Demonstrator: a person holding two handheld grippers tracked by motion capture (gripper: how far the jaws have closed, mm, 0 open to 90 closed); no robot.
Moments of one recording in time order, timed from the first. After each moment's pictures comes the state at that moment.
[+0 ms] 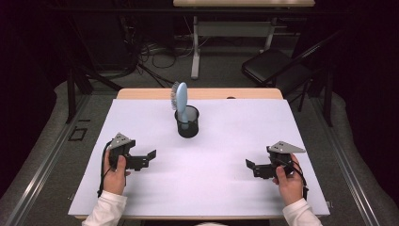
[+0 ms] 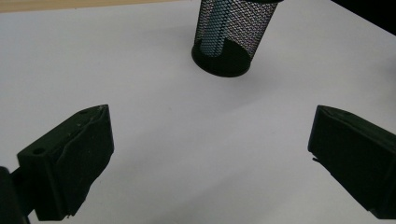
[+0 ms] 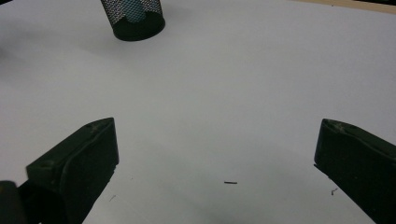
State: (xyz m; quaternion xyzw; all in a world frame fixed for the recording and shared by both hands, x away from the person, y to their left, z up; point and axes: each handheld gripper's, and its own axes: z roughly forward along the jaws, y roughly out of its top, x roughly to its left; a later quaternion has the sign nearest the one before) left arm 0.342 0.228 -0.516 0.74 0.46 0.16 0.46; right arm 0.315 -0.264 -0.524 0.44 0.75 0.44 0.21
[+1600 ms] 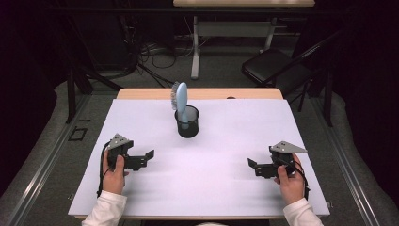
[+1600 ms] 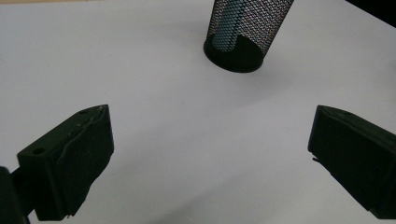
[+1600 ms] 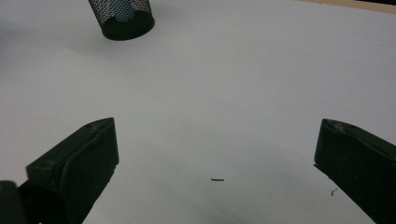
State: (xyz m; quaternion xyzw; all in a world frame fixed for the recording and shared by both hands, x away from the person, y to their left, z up) left arm 0.345 0.236 -0.524 0.74 0.47 0.16 0.46; right arm 0.316 -0.270 -0.526 0.45 0.74 0.44 0.22
